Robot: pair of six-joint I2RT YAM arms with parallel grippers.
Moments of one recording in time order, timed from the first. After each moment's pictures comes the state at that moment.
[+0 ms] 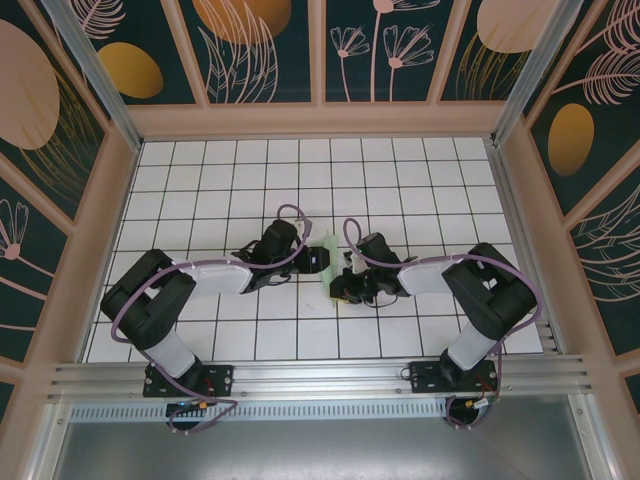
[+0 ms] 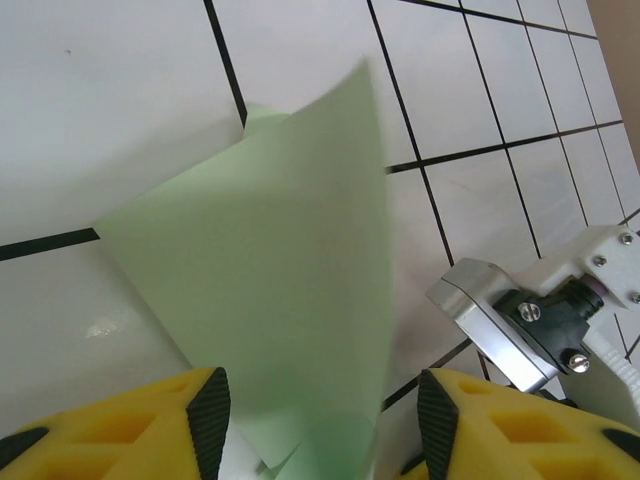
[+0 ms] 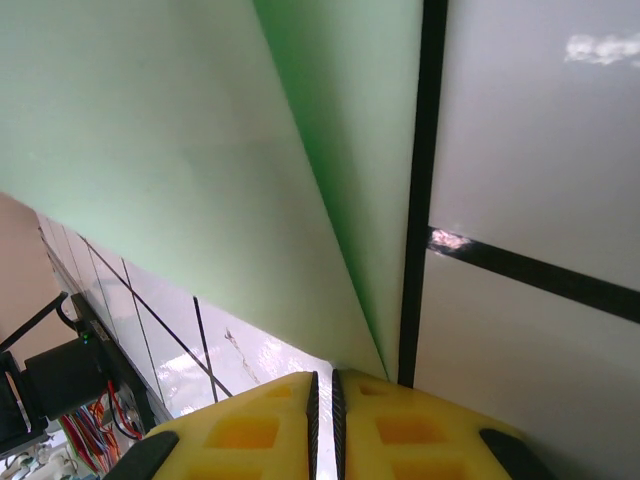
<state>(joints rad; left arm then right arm) -0.72 1.65 0.72 0.25 0.23 -0.70 0.68 1.65 0.59 0.08 -0.62 0.83</state>
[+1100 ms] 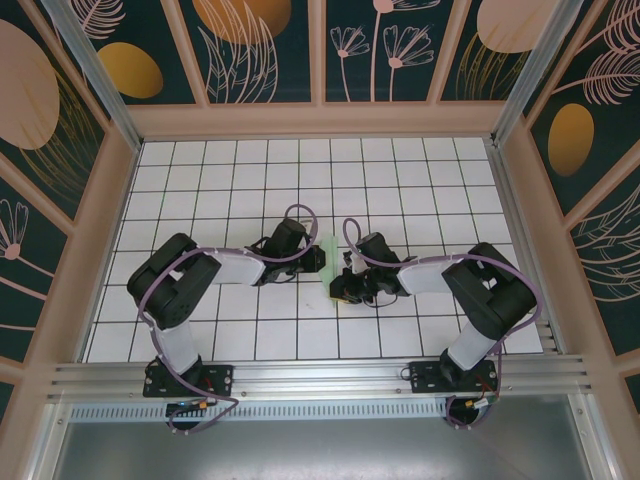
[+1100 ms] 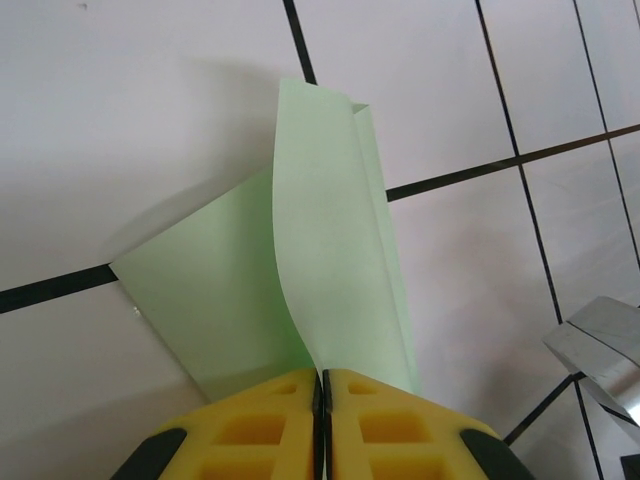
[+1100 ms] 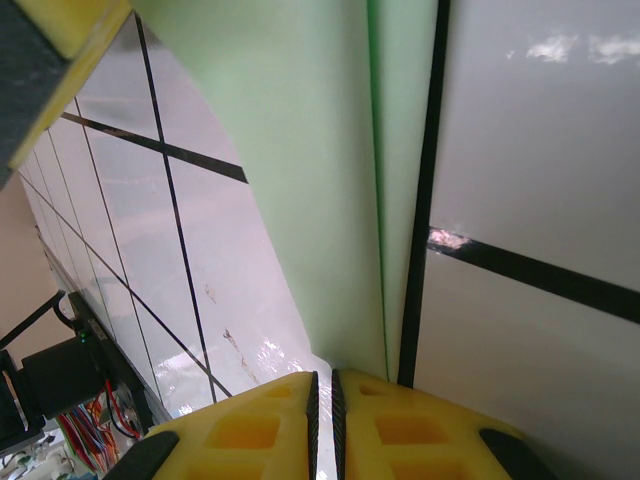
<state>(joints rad) -0.70 1.83 0.80 0.25 0.23 -0.67 0.68 1.66 0.59 0.07 -0.62 0.82</state>
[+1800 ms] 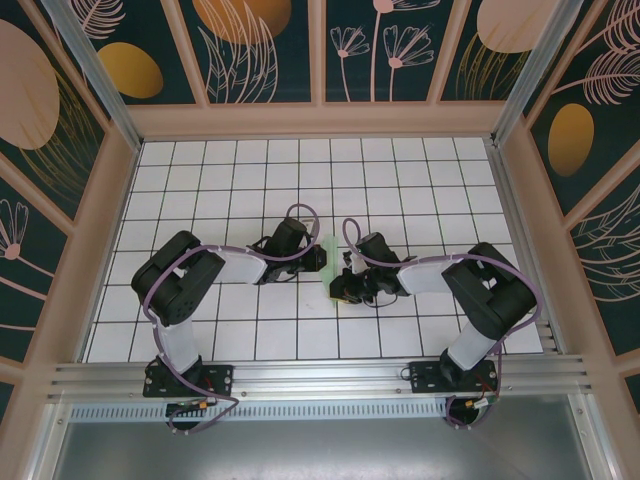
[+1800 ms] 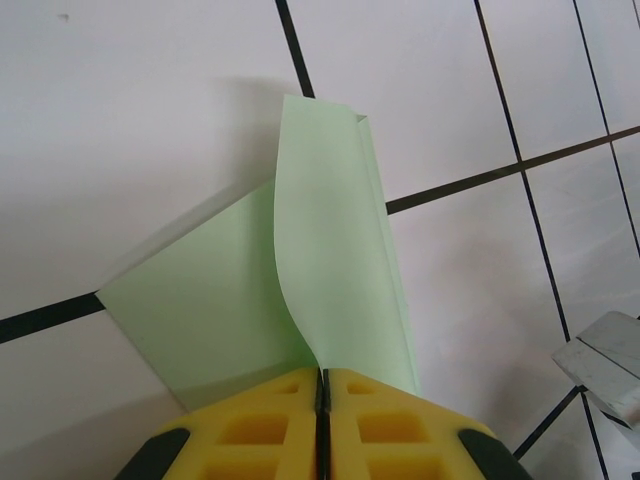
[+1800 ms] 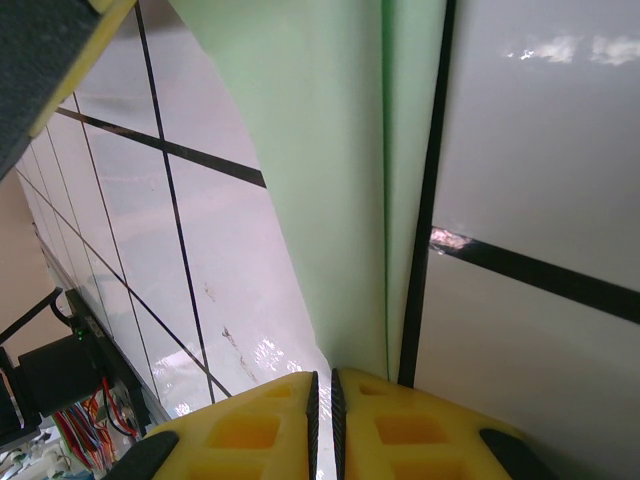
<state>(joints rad) -0.70 1.85 0.82 0.28 0.24 -0.66 0.68 1.66 0.60 0.06 -0.62 0.81</state>
